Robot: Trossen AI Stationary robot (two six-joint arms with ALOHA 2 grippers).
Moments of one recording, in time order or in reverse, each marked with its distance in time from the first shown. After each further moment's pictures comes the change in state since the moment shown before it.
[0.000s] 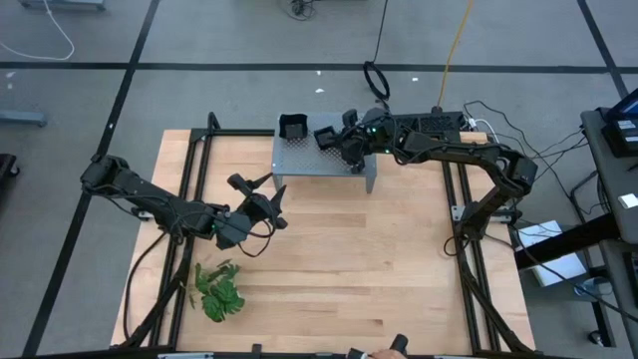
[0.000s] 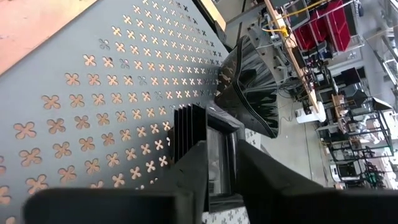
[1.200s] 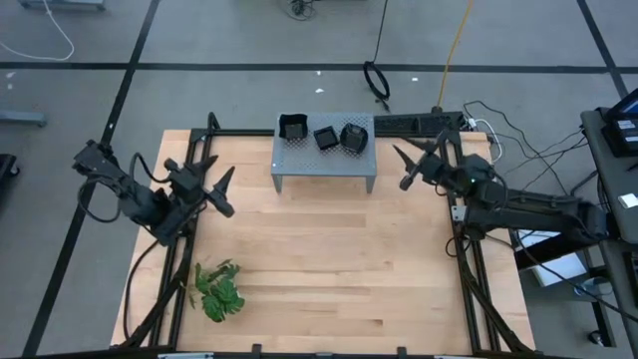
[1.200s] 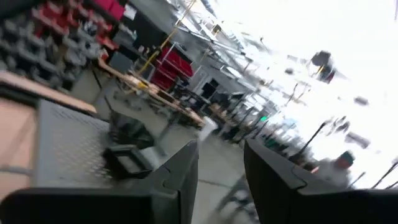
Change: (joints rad) left arm -0.283 -0.429 0.000 0.200 -0.289 0.132; right arm 0.141 -0.901 -0.708 0.461 0.366 0.422
